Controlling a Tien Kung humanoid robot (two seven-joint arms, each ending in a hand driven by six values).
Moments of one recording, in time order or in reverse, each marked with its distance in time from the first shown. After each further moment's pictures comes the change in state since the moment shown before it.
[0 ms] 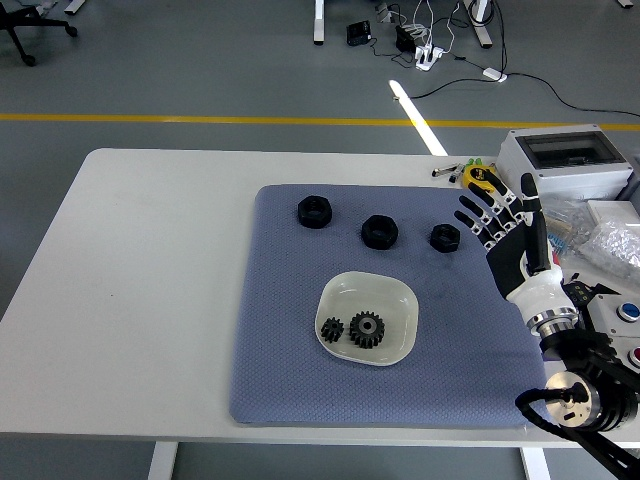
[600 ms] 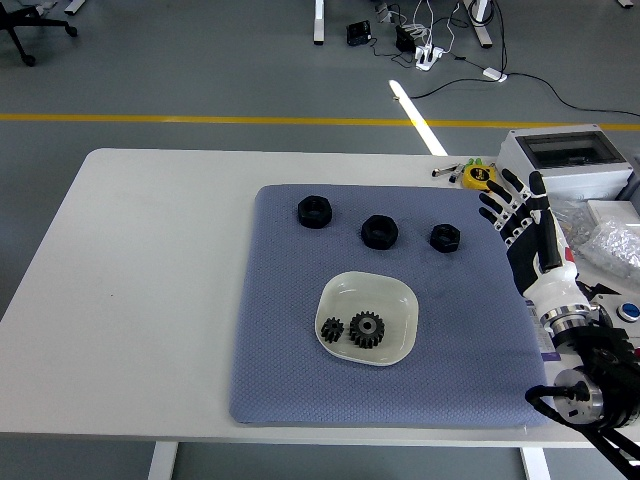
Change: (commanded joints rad) left arm 0.003 -0.001 -0.008 0.000 0.011 -0.002 0.003; right arm -0.023 -0.001 0.054 -0.010 -0.209 -0.108 -0.061
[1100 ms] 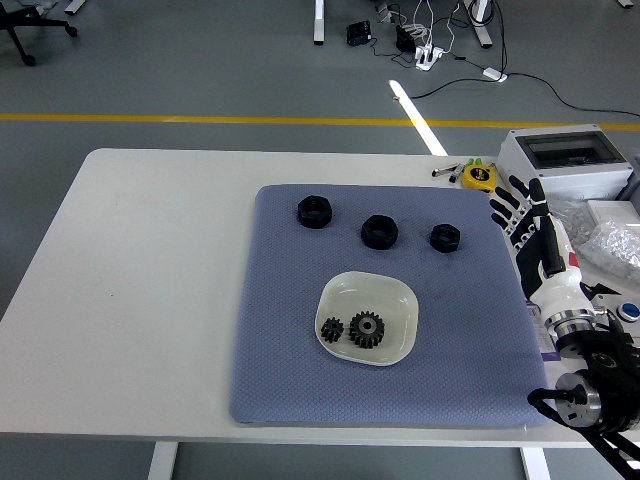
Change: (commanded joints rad) left arm 0.007 0.003 0.001 -0.002 -0.001 -0.002 0.003; right arm -0.014 0.007 0.009 -0.026 -0.023 -0.028 -0.005
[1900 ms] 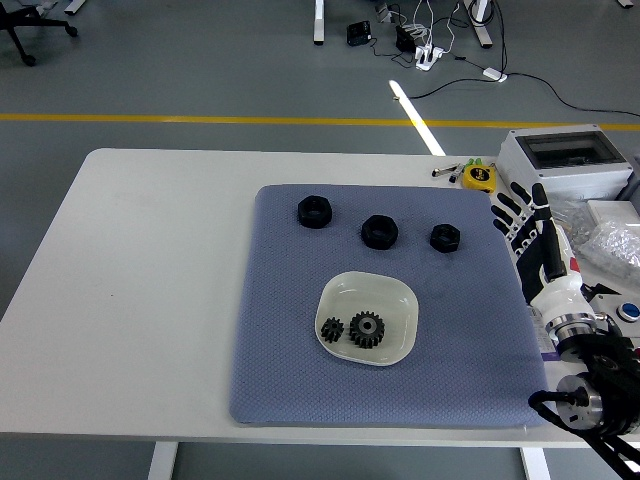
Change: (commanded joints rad) left arm 0.005 0.003 -0.005 -0.001 0.014 -0.005 0.002; right arm -0.007 0.000 0.005 -0.006 0.024 0.009 -0.004
